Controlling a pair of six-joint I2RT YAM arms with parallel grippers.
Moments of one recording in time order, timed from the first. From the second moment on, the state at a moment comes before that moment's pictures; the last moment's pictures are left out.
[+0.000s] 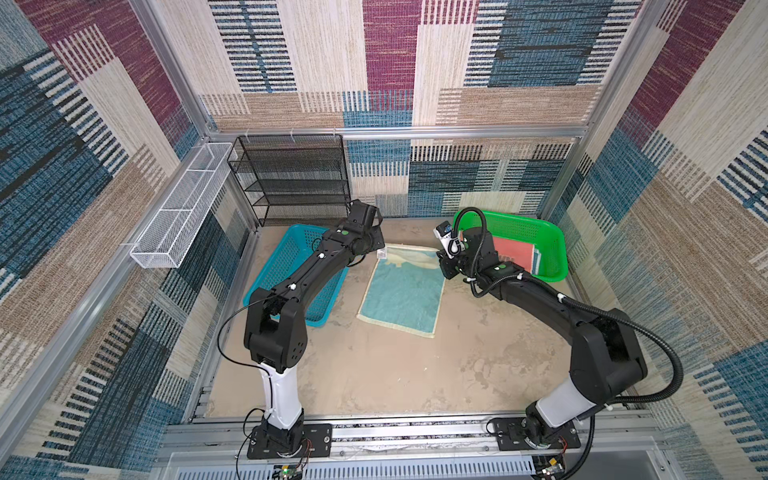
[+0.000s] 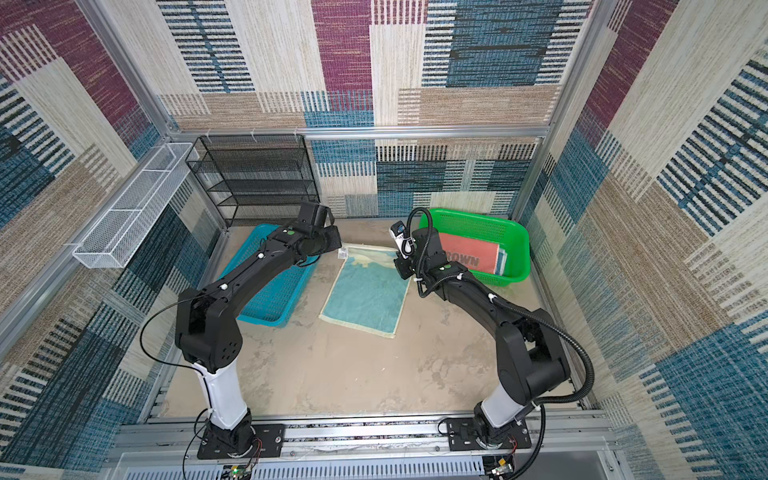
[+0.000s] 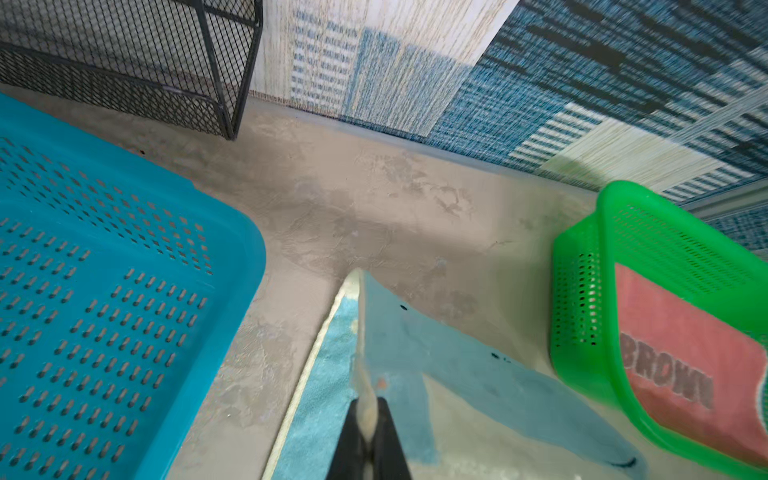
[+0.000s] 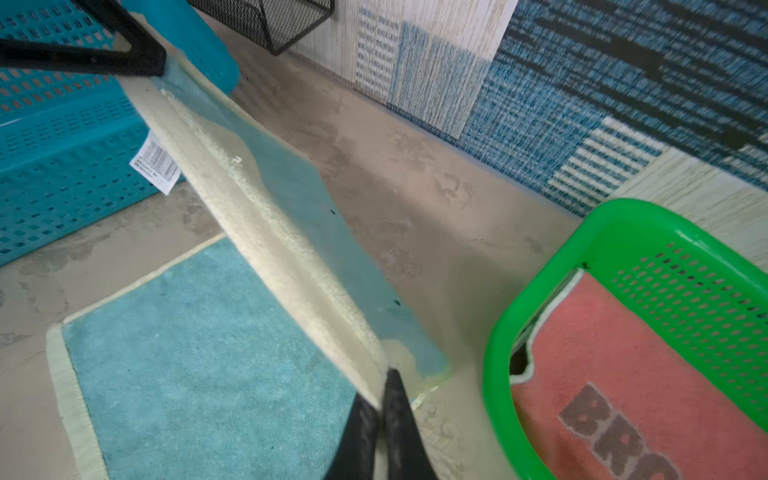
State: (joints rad) left arm -0.42 1.94 1.72 -0.55 -0.11 -0.55; right arm 0.40 1.61 1.14 -0.12 -0.08 -0.19
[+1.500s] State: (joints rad) left arm -0.43 1.70 1.15 -0.59 0.04 -0.52; right arm 0.61 1.51 0.73 -0.22 -0.35 0.13
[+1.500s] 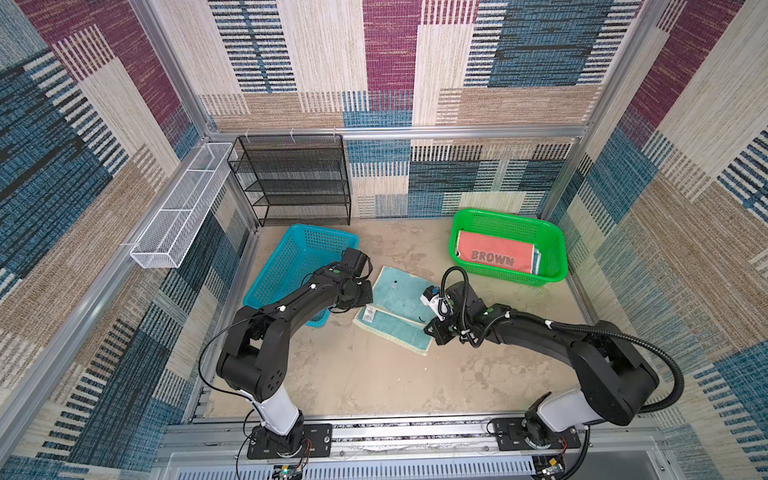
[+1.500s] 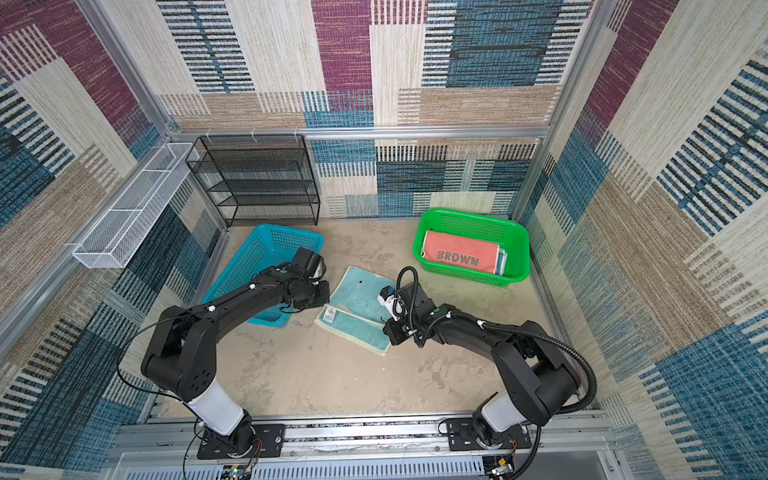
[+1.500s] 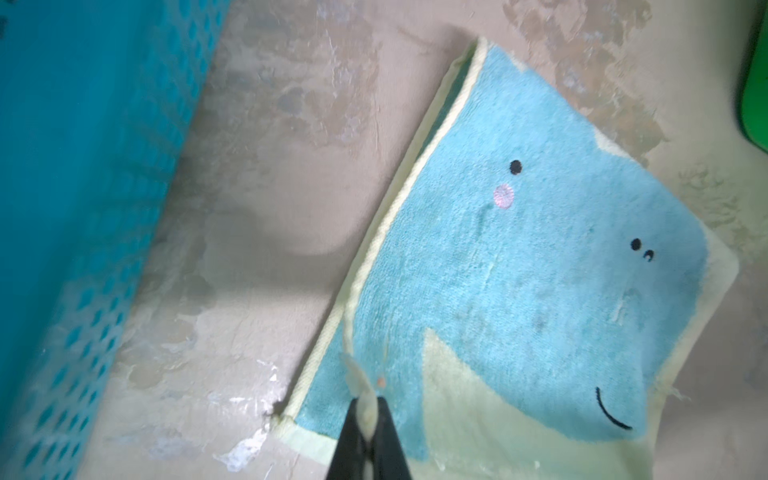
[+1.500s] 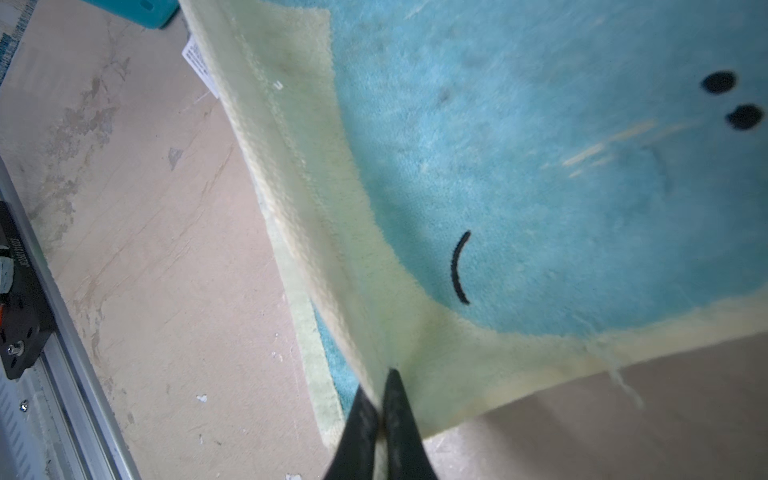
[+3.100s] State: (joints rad) left arm -0.44 1.51 1.03 -0.52 -0.10 -0.50; right arm 0.75 1.51 0.68 -0.05 -0.54 0.22
